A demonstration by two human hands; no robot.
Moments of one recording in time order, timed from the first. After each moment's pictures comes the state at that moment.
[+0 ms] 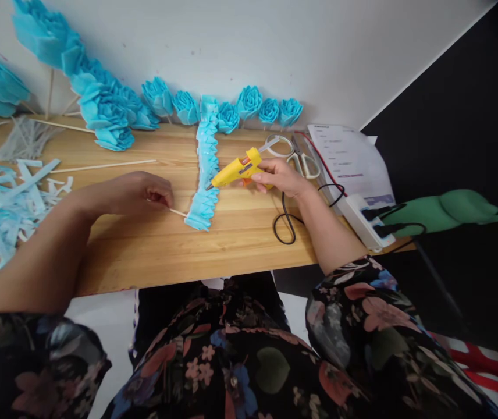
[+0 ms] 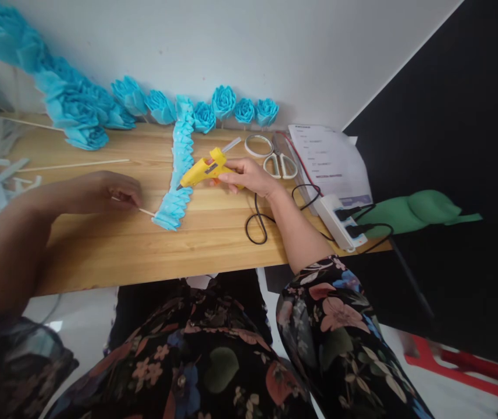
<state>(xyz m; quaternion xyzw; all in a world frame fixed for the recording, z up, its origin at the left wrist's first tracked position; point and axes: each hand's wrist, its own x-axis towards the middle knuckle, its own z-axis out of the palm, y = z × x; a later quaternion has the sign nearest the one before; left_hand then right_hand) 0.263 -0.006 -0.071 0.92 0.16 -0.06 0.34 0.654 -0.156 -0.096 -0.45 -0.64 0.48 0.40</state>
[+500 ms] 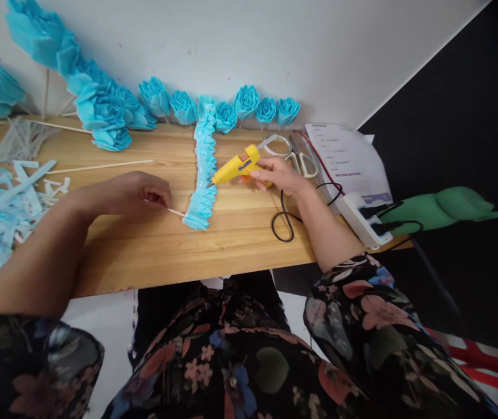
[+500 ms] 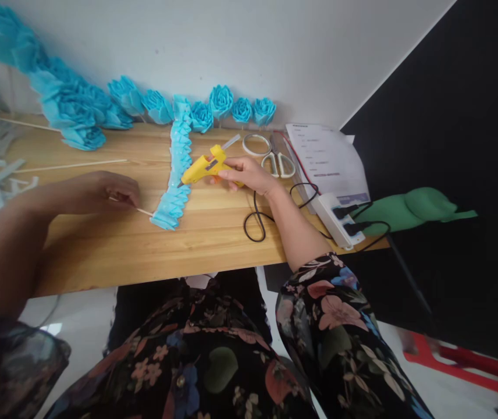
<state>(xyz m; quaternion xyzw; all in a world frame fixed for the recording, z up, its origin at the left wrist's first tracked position) 0.261 -0.004 -0.071 0.93 0.15 -0.06 0.34 0.655 -0.157 -0.091 -0.47 -0.62 0.48 0.40</state>
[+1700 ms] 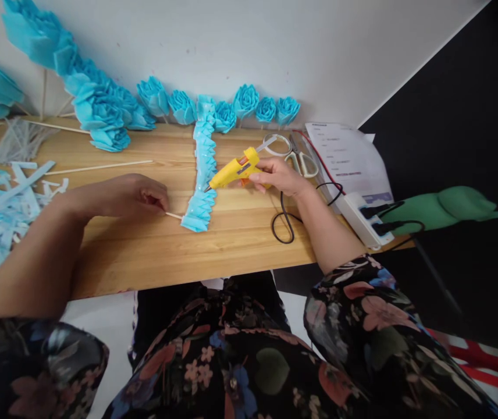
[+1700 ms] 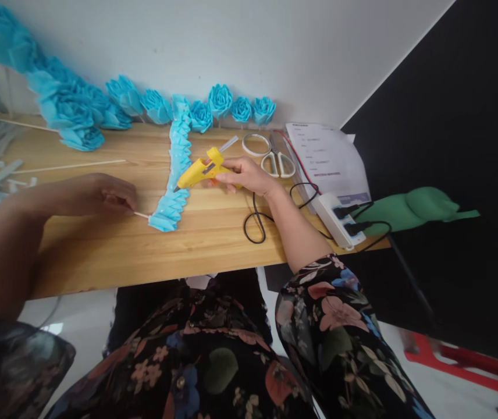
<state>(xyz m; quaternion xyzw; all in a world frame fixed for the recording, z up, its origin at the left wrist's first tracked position) 0.258 -0.005 -0.065 0.91 0.15 -0.10 0.38 0.652 -0.158 -0.089 -0.45 -0.65 0.47 0.39</state>
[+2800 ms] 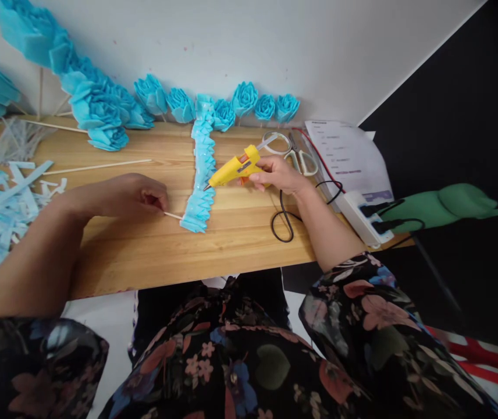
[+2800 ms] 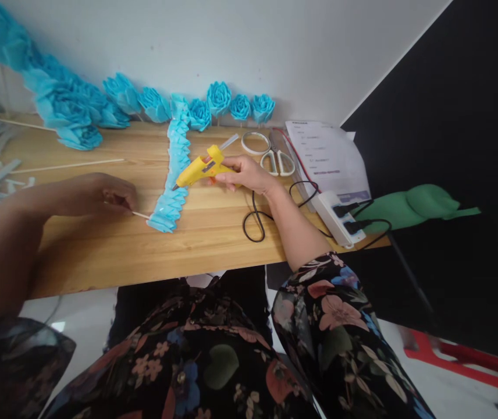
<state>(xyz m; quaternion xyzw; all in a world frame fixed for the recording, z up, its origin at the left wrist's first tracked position) 0.259 -0.003 -0.070 0.91 0.16 -0.10 0.36 0.654 -0.156 -0.094 -0.45 -0.65 0.47 0.38</state>
